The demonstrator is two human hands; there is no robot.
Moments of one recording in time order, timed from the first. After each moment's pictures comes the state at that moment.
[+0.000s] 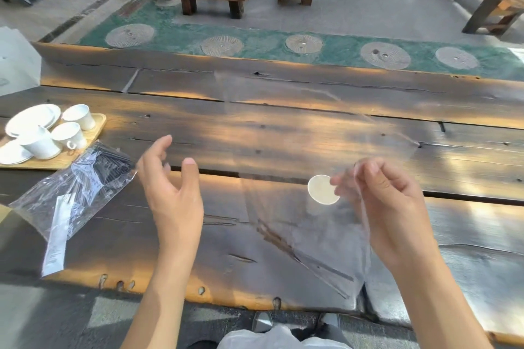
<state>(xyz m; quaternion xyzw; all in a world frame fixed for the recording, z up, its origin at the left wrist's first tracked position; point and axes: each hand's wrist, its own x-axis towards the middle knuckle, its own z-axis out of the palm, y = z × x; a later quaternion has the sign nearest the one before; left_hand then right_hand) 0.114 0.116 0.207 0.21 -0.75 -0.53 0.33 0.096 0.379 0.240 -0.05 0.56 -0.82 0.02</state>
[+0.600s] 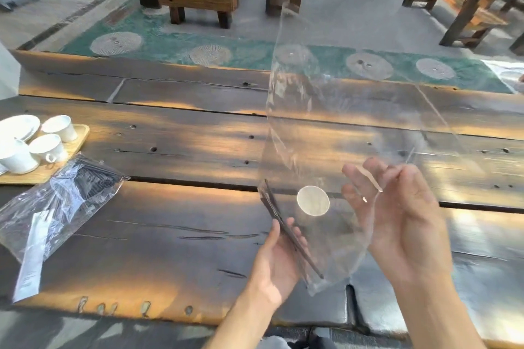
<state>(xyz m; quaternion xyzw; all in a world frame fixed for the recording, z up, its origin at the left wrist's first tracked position) 0.115 0.242 0.098 0.26 -0.14 -0.93 -0.21 0.095 0.388 0.254 -0.04 0.42 -0.91 0.00</state>
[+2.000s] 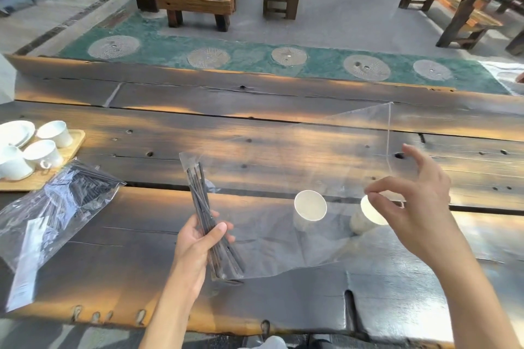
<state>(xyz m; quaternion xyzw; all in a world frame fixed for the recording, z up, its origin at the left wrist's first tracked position) 0.110 0.124 0.116 0.21 -0.57 -0.79 0.01 0.066 0.445 0.243 -0.01 0.96 -0.26 -0.09</state>
